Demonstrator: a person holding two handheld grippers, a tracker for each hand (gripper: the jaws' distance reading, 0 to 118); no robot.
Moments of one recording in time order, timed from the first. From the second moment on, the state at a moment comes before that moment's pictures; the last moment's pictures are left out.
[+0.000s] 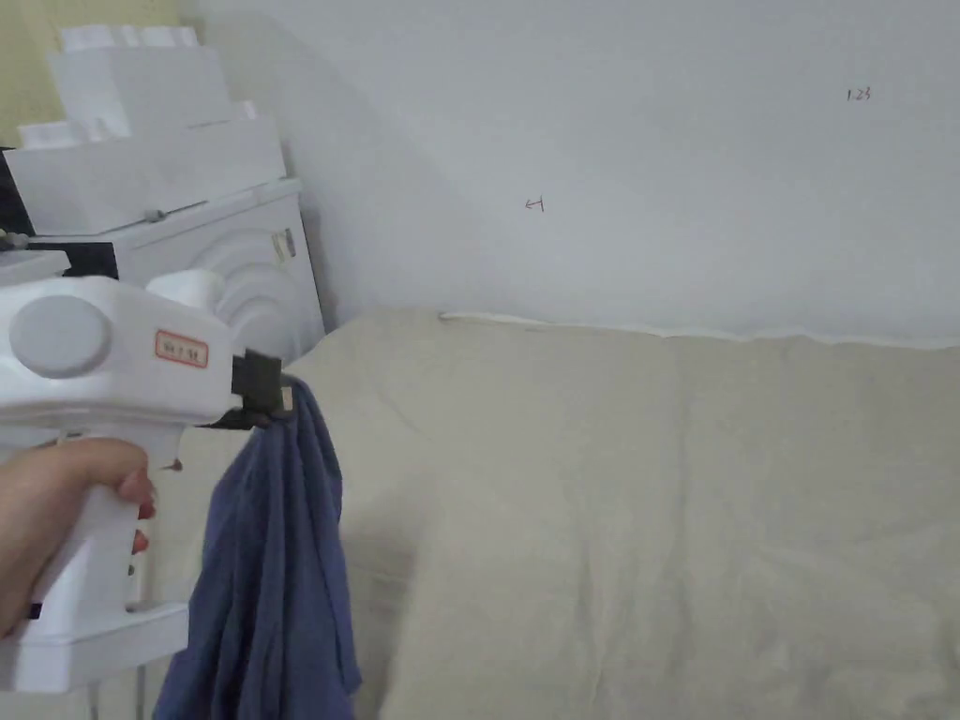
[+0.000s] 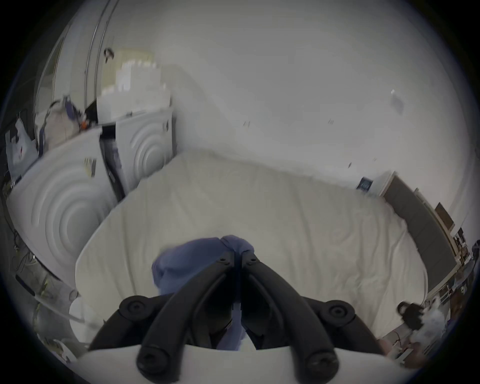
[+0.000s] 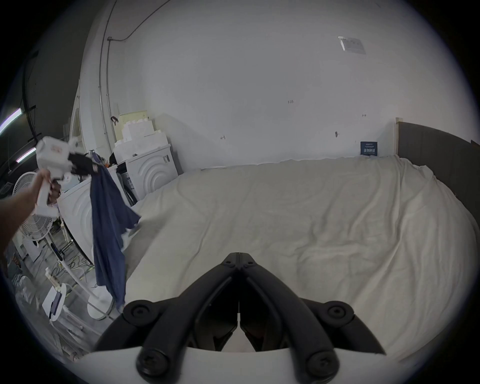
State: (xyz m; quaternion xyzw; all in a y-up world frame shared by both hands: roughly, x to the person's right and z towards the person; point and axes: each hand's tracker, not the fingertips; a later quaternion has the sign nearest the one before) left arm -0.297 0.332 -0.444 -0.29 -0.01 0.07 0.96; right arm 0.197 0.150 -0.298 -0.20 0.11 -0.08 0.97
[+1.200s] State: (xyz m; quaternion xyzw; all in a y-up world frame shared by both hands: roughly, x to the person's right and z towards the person) left arm 0.218 0.140 -0.509 -0.47 -0.37 -0.05 0.80; right arm 0.393 0.126 -0.208 -0.19 -0.14 -0.17 0.96
